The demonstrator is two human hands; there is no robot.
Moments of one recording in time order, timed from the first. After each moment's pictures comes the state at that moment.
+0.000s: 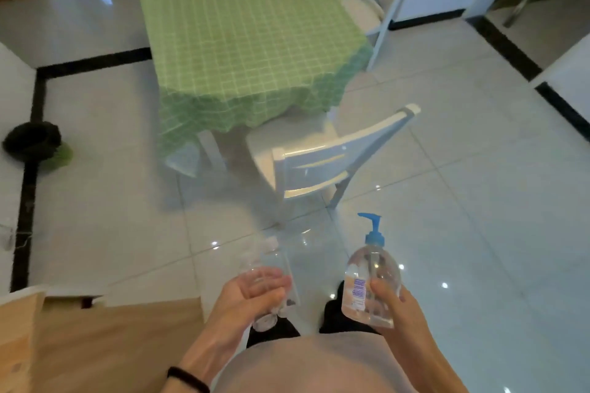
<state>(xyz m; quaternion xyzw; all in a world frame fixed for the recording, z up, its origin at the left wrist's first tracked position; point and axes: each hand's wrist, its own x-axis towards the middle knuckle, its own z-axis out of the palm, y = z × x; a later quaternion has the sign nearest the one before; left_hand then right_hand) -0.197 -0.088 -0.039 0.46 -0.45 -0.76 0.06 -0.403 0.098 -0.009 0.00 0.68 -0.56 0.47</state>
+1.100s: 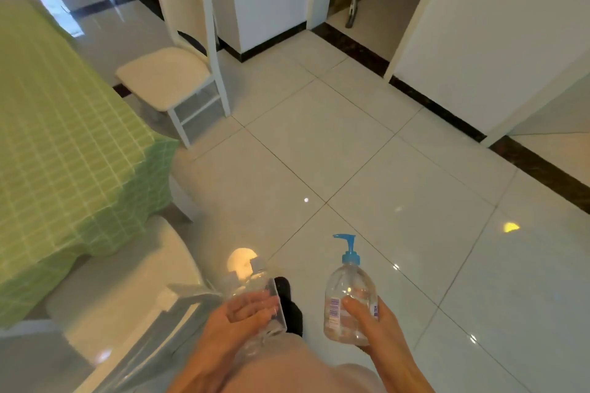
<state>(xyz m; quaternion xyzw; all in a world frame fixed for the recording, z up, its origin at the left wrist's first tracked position) -0.801 -0.089 -0.043 0.37 -0.52 -0.76 -0.13 -0.918 0.148 -0.020 0.18 0.71 -0.57 0.38</state>
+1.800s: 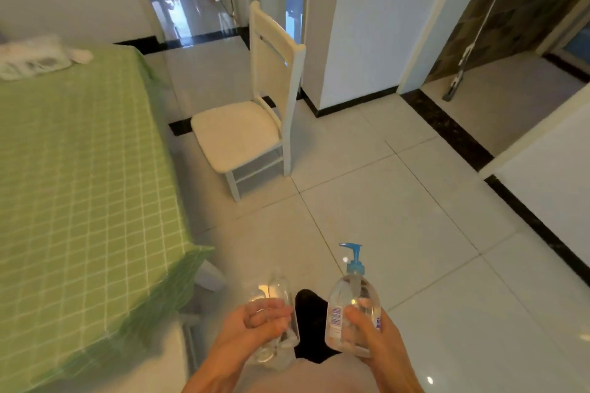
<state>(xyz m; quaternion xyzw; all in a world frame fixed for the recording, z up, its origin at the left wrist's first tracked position) -1.128 -0.325 -0.035 0.45 -0.48 -0.76 0.00 -1.298 -0.149 -0.013 0.07 0.73 -0.53 0.43</state>
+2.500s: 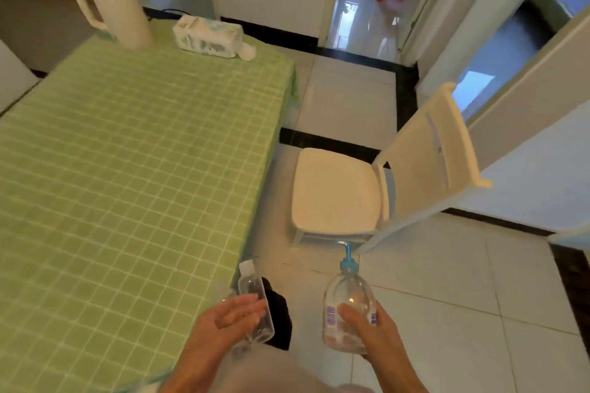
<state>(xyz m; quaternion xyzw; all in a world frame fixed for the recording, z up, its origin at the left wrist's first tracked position) -1.188 -0.609 -0.038 0.58 -0.33 -0.69 0.27 -1.461 -0.576 -0.014 -0.18 0.73 -0.34 0.56</state>
